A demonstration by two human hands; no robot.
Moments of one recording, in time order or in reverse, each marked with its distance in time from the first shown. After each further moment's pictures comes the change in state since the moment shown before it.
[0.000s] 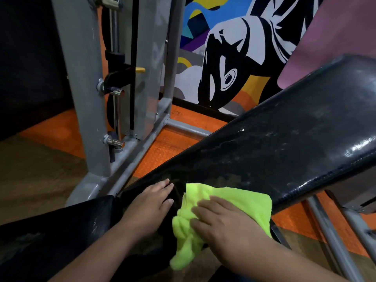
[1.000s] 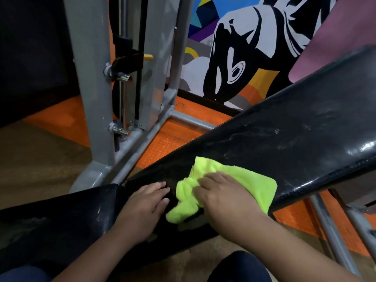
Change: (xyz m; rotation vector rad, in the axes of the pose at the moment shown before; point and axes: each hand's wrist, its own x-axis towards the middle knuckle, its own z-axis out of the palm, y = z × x) left_hand -0.029 -0.030 0.010 -0.056 0.110 0.029; right_hand 0.039 0.004 -0.007 0.059 -0.047 0.157
